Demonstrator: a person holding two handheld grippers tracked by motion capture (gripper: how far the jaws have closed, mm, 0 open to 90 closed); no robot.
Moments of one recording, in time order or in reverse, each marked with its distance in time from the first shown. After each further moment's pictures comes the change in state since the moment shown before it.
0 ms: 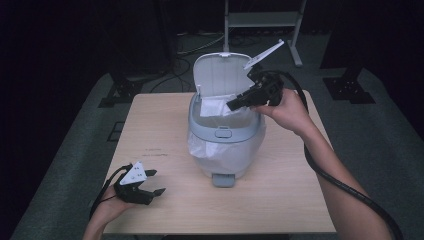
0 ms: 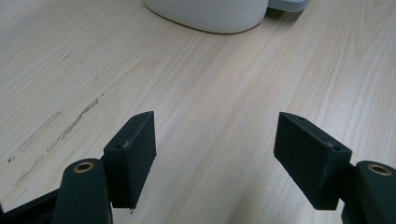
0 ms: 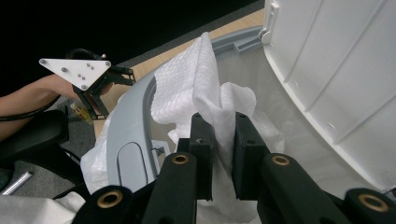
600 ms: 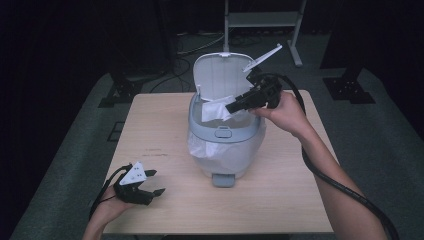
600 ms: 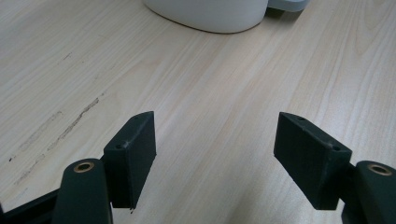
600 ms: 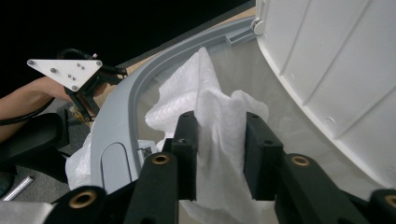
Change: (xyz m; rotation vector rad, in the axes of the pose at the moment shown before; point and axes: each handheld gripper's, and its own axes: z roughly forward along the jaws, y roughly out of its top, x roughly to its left) left arm 0.000 0.000 -0.001 0.001 0.001 0.002; right arm -0.008 -0.006 0.009 -0.004 0.000 0.024
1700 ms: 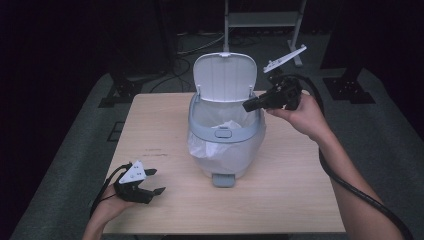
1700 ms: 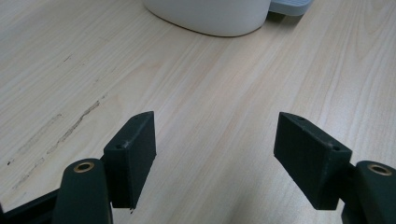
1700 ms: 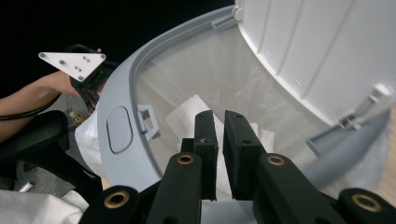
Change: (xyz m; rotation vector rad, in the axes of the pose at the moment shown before) left arm 0.004 0.000 0.002 -0.013 -0.009 -0.006; right arm -0.007 -0.027 -0.036 -0.039 -0.014 0.019
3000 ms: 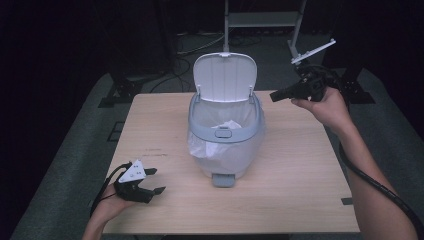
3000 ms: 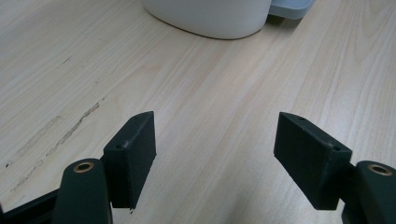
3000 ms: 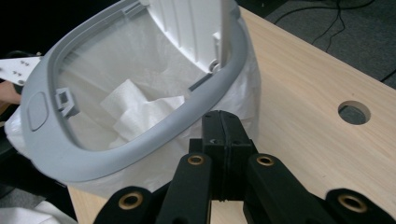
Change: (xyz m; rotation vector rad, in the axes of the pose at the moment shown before) left arm 0.001 0.000 0.000 -0.008 -0.008 -0.007; right arm -0.052 -0.022 -0.038 0.007 -0.130 0.131
